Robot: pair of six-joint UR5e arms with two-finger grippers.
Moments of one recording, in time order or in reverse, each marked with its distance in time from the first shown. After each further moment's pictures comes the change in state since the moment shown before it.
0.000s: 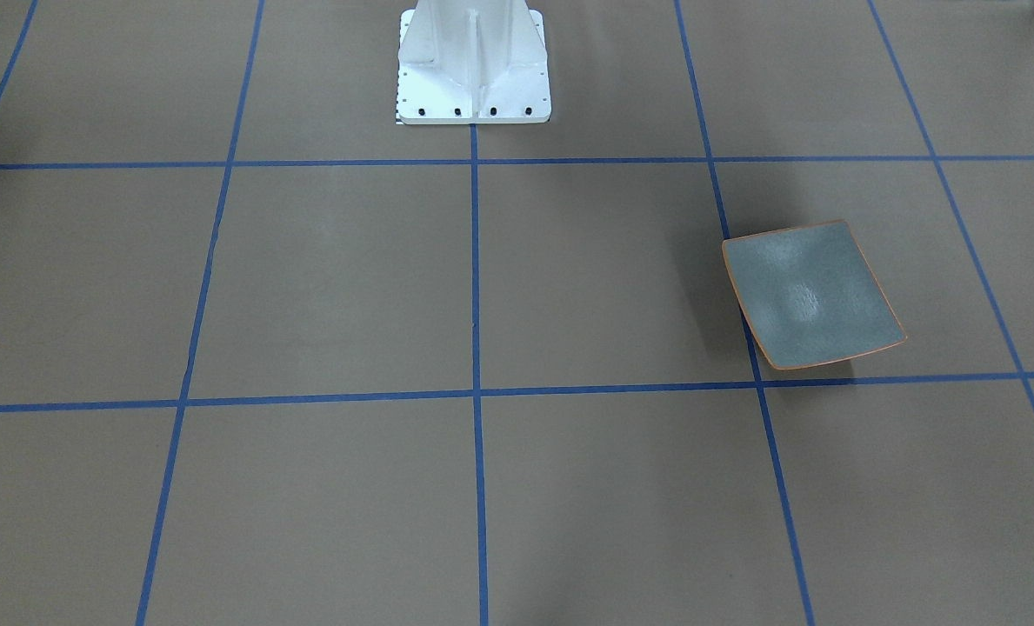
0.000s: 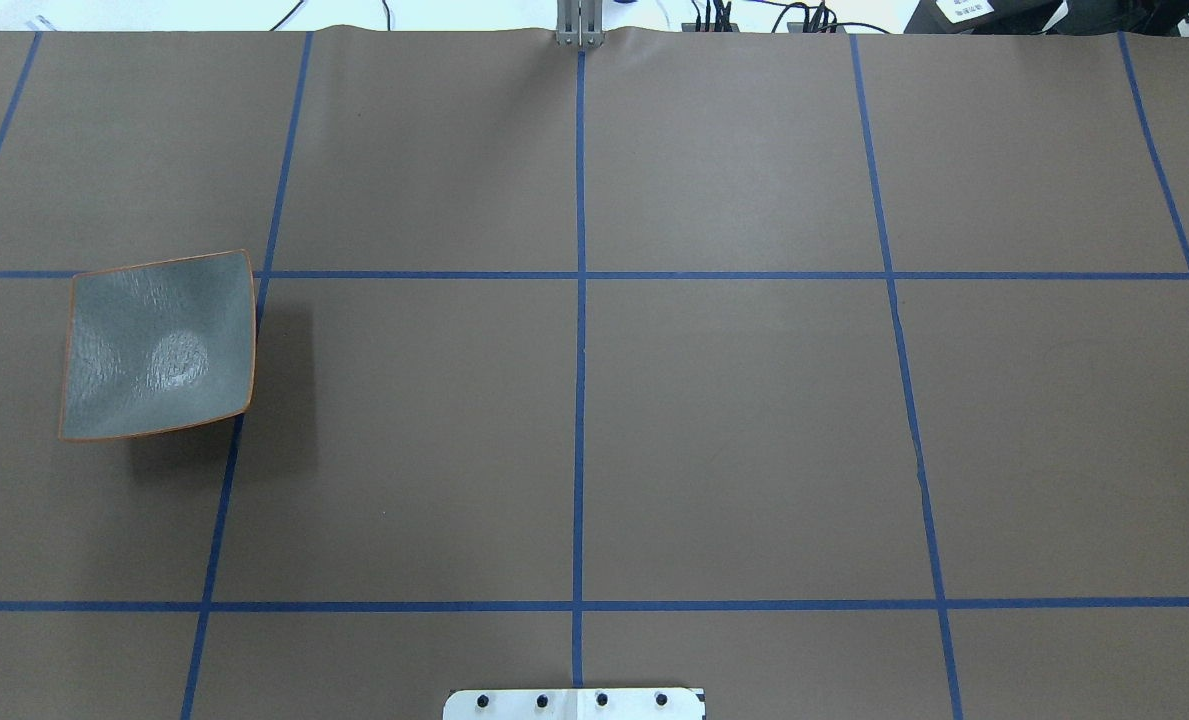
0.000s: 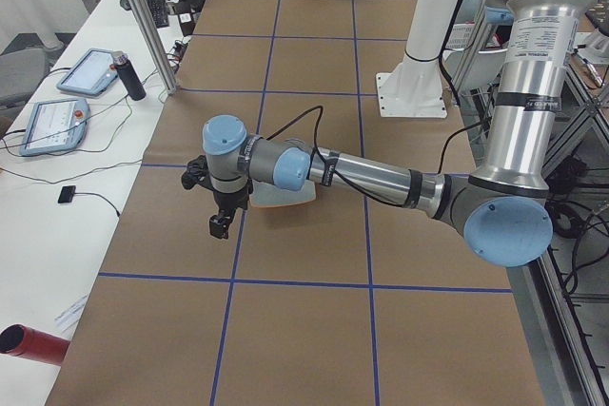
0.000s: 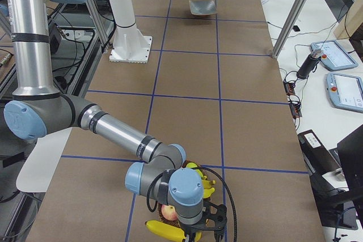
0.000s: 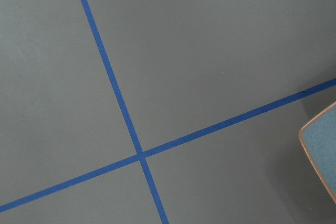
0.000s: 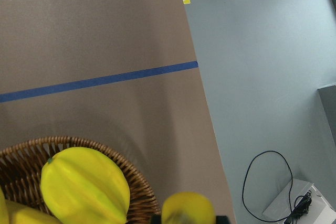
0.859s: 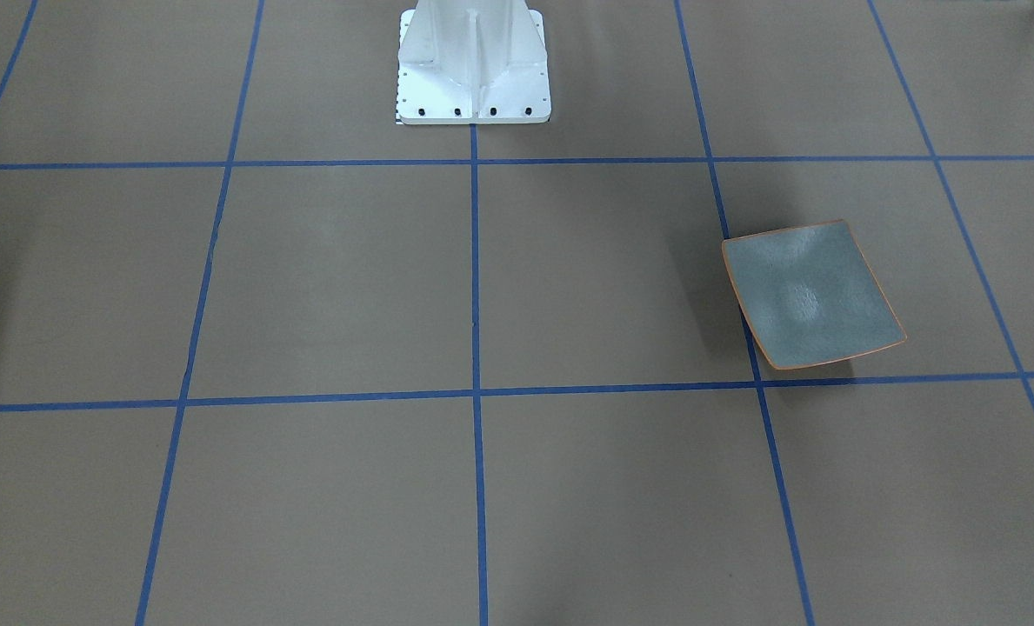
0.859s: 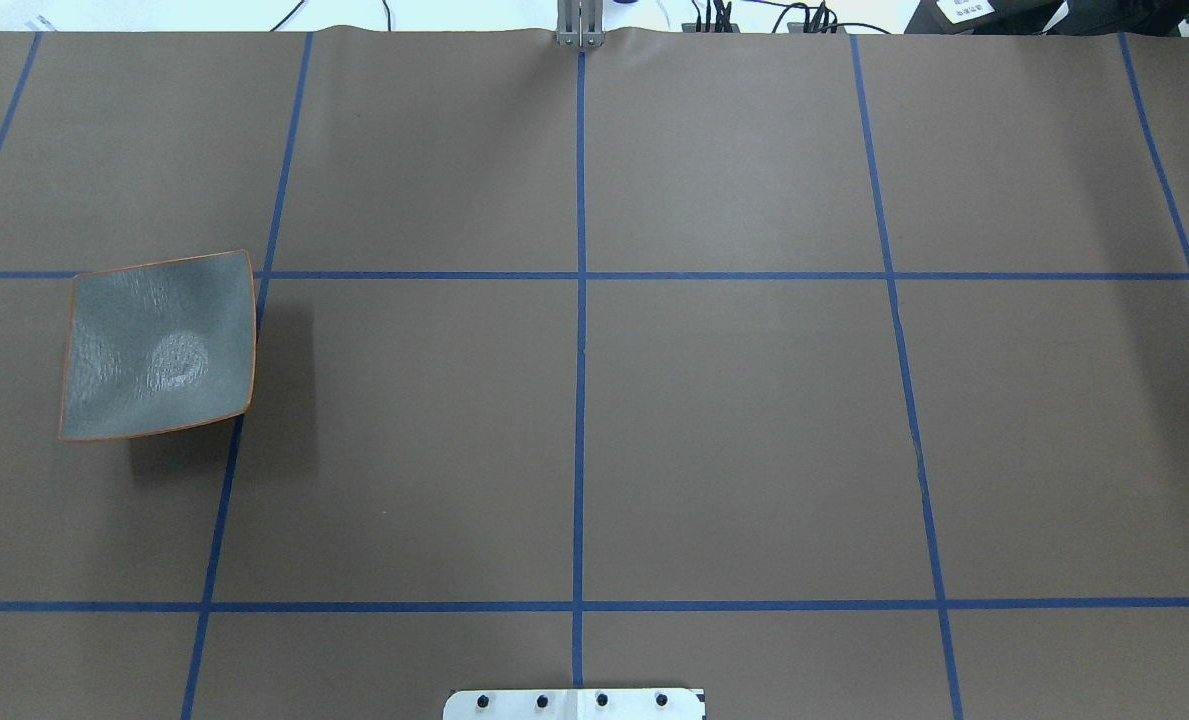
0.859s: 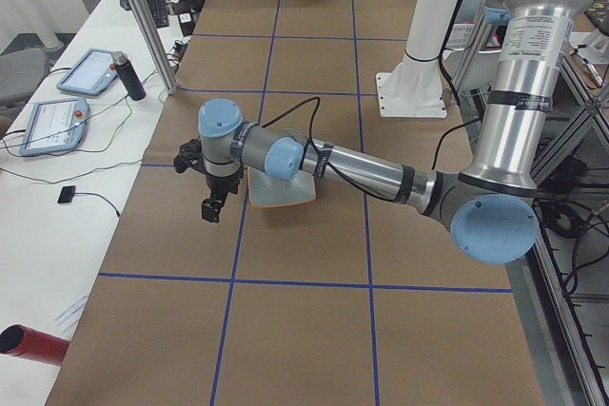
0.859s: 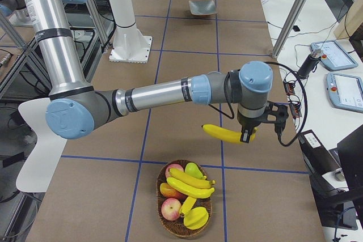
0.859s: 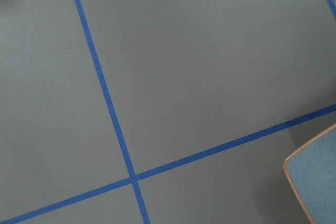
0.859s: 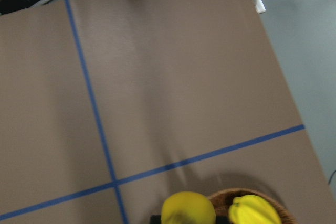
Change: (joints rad) left arm 0.037 -0.069 -0.012 -0.051 0.000 -0.174; right arm -0.288 0.262 0.312 -0.300 0.267 0.547
